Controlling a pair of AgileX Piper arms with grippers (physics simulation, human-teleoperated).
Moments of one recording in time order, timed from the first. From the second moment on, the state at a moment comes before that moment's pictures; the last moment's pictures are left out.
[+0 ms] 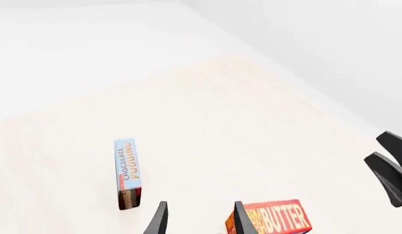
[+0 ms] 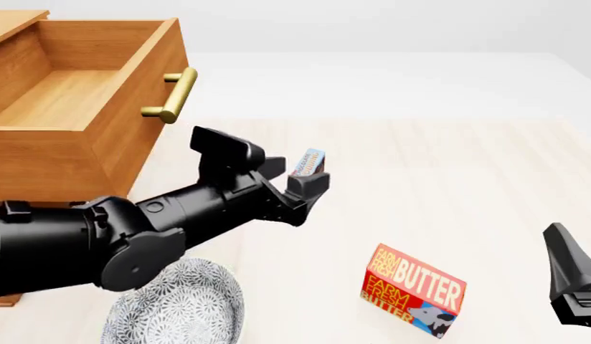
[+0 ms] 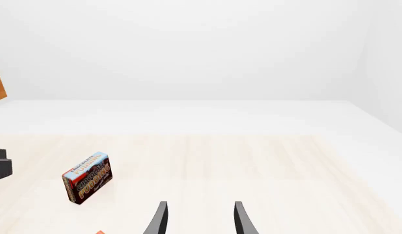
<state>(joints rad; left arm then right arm) -0.81 1.44 -0.66 -0.45 -0.23 0.00 0.01 0.00 0.00 0.00</state>
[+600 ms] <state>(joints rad) -0.72 1.56 -0.71 -0.44 -0.24 0.00 0.01 0.00 0.00 0.00</state>
